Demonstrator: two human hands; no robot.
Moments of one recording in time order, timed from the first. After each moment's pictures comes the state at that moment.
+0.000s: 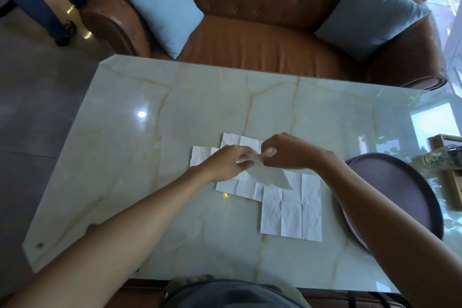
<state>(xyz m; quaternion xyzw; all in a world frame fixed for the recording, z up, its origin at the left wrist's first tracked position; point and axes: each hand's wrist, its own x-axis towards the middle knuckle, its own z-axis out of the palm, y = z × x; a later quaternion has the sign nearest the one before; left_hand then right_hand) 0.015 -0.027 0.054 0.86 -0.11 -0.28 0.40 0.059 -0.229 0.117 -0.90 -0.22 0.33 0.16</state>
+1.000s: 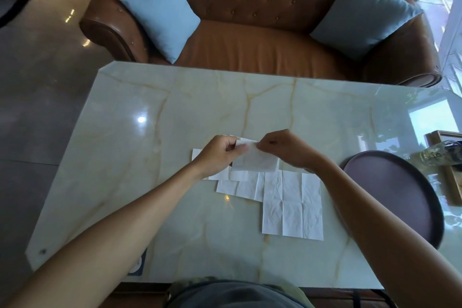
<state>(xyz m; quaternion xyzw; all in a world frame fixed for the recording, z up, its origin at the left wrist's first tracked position) 0.019 -0.010 0.066 0.79 -0.02 -0.23 0.58 0.051 -0.232 0.106 -0.85 -0.08 0.28 0.43</state>
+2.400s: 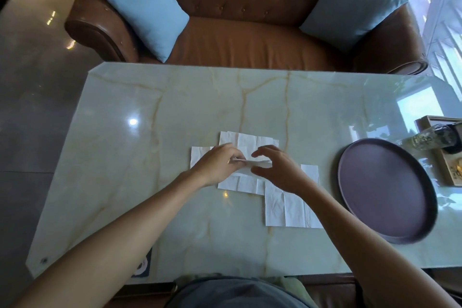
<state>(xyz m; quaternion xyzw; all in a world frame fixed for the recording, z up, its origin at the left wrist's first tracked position) 0.000 -0.005 0.063 0.88 -0.14 -0.24 0.37 -0.012 -0.217 0.067 -0.92 -0.05 0.22 0.33</state>
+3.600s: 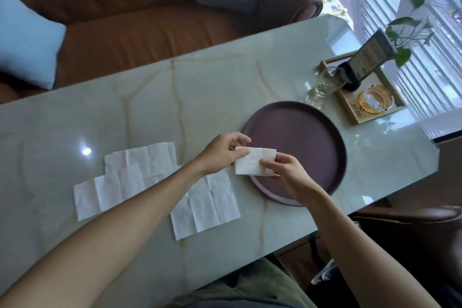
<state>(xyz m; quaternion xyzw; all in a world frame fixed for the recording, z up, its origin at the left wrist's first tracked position) 0.033 -0.341 0.023 0.76 -0.16 -0.39 0.49 -0.086 -0.529 0.021 -0.59 0.30 0.17 0.73</state>
